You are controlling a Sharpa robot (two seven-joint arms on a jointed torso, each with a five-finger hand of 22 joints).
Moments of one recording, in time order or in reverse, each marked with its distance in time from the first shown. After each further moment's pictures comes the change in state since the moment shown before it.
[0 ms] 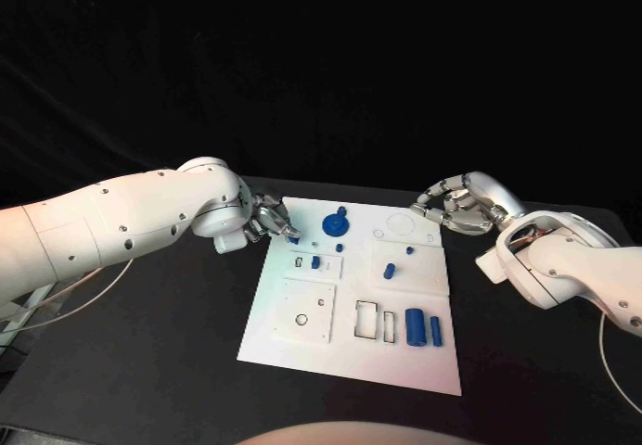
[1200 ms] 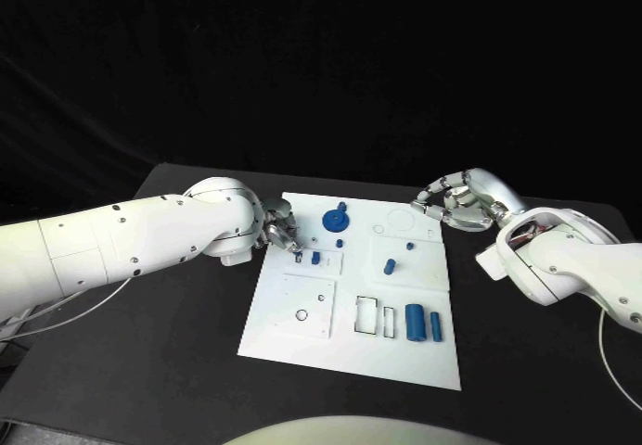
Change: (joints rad) left arm -0.040 0.014 -0.027 0.062 -0.252 -0.040 0.005; left_hand -0.029 -0.021 0.012 0.010 0.000 0.009 -0.008 0.023 0.000 0.023 -0.009 0.026 0.028 0.004 -0.004 0.004 0.000 0.000 0.021 -0.004 0.016 0.031; right arm -0.003 -0.001 0.000 0.002 0.001 0.004 0.000; right_hand 0.000 0.000 0.000 0.000 0.000 0.000 0.000 0.000 0.000 0.000 0.000 0.000 0.000 0.000 0.000 0.000 0.000 0.000 0.000 0.000 0.000 0.000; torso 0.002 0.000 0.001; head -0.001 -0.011
